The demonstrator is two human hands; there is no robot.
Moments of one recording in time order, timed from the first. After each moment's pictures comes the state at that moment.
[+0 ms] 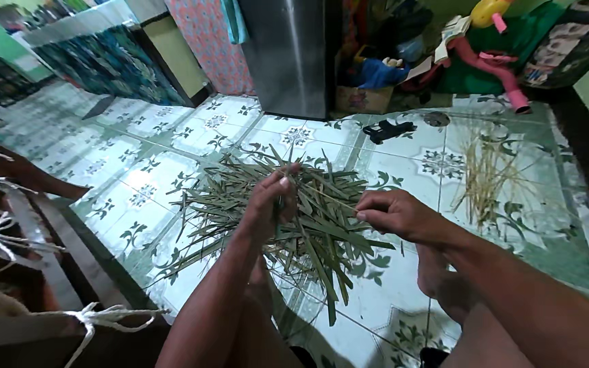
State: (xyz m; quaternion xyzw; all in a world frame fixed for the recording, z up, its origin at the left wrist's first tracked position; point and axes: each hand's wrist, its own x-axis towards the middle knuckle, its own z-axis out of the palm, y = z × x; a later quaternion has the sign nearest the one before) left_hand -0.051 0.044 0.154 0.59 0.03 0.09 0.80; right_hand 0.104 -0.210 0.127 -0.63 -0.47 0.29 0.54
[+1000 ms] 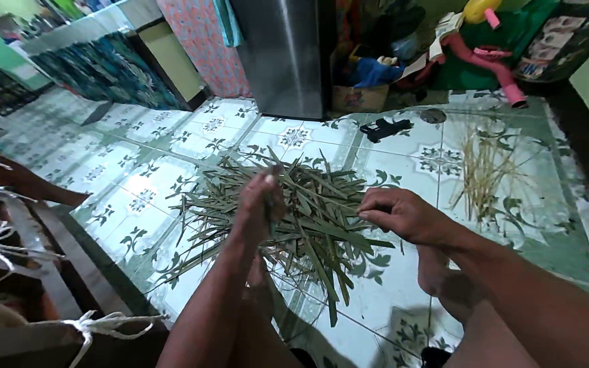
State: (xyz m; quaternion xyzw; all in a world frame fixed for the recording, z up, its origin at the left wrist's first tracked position) left_hand -0.052 0.048 0.155 0.60 0.06 0.16 0.78; right_hand 0.109 -0.218 0.123 -0.66 -0.52 0.20 0.51
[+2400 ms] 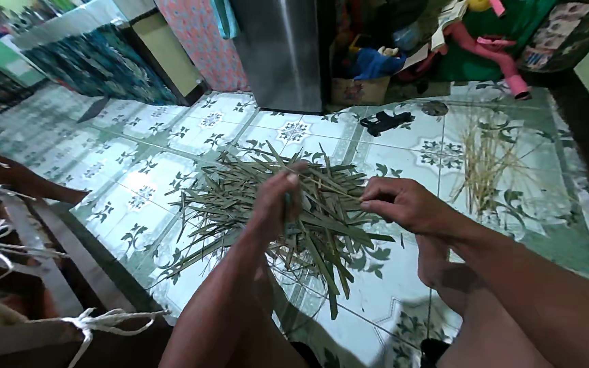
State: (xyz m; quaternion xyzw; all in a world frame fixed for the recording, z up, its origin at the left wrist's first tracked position) left_hand -0.042 0.023 0.157 0.62 0.07 0.10 0.78; right_hand 0.113 -0.220 0.124 -0.67 -0.49 0.19 0.52
